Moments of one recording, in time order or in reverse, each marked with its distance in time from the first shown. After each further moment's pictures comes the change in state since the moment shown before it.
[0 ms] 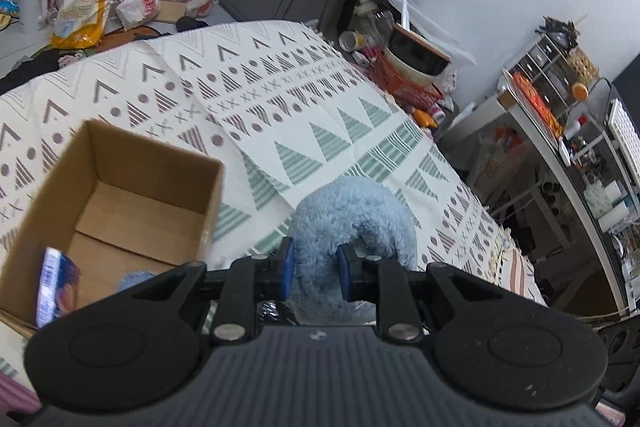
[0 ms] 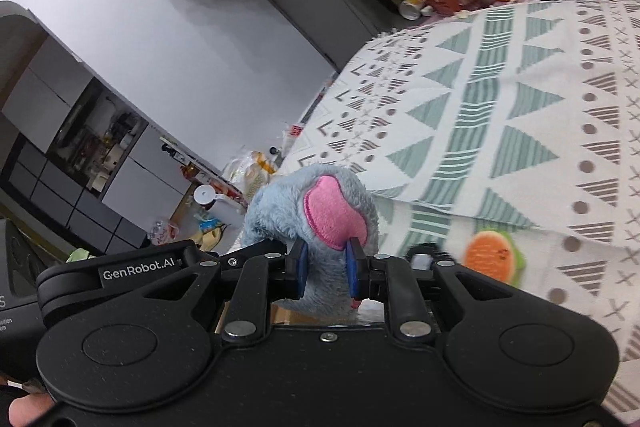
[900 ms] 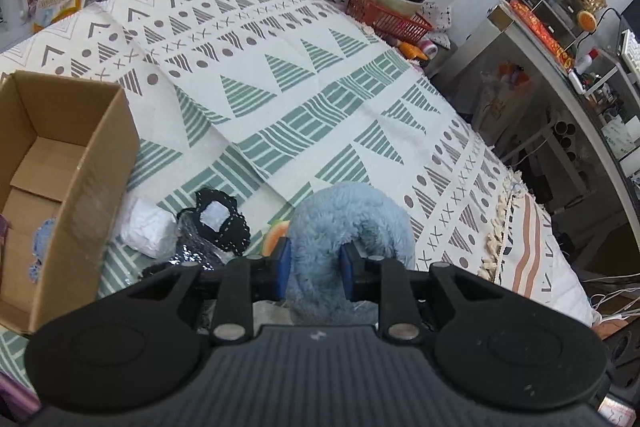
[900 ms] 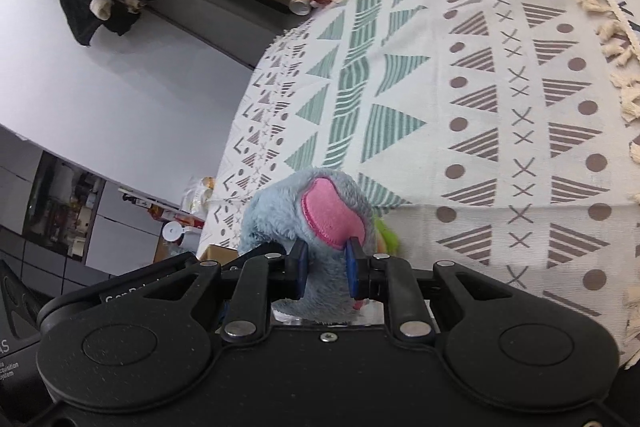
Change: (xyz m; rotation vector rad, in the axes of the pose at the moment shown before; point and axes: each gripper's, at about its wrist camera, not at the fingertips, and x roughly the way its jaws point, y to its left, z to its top) left arm 0.066 -0.081 -0.051 0.077 0.112 0.056; right arm -0.030 -0.108 0.004 0.272 0.013 -0.091
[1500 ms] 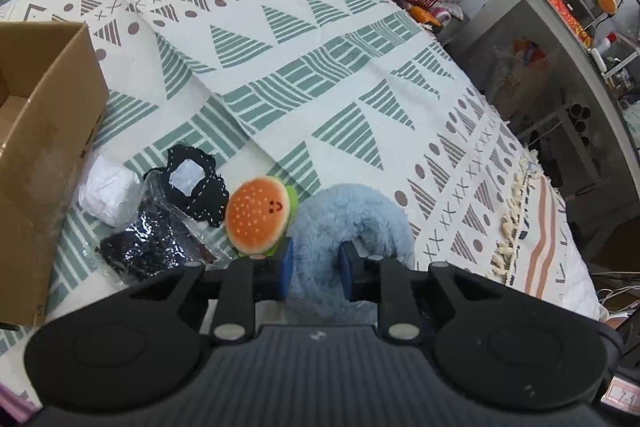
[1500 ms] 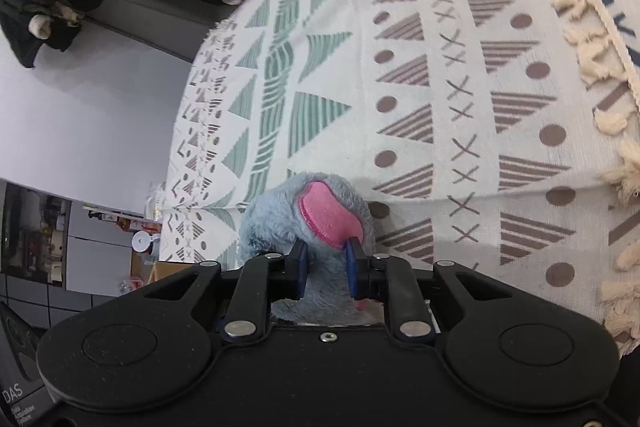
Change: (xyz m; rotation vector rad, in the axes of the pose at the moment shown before) left arm 0.049 -0.007 -0.015 -0.027 0.081 0.010; right arm 0.018 -0.041 0.009 0.128 0.060 -0.112
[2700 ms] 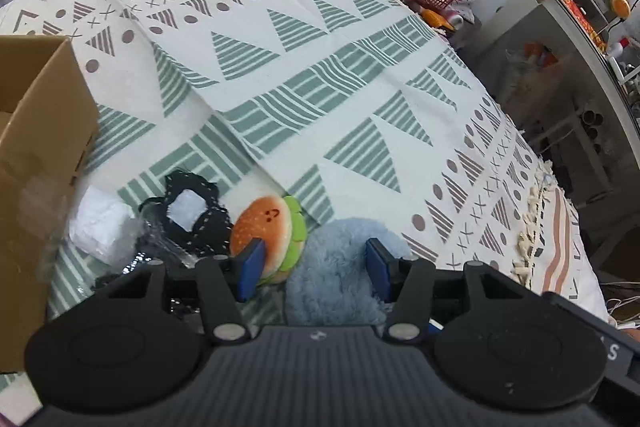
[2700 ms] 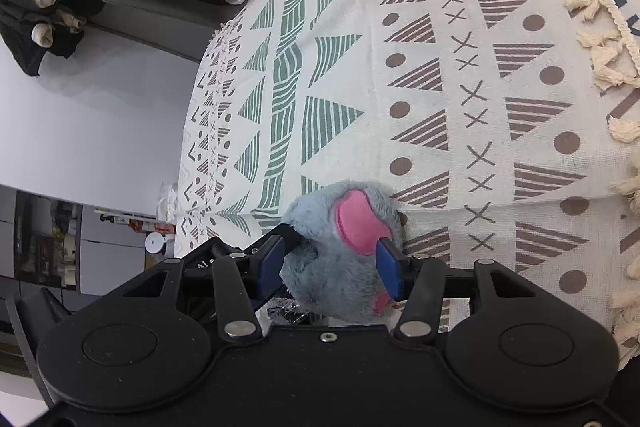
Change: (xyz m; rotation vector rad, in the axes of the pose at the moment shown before) left arm 0.026 0.004 0.019 0.002 0.000 0.020; right arm 0.005 0.002 0.015 0.047 0.027 0.023
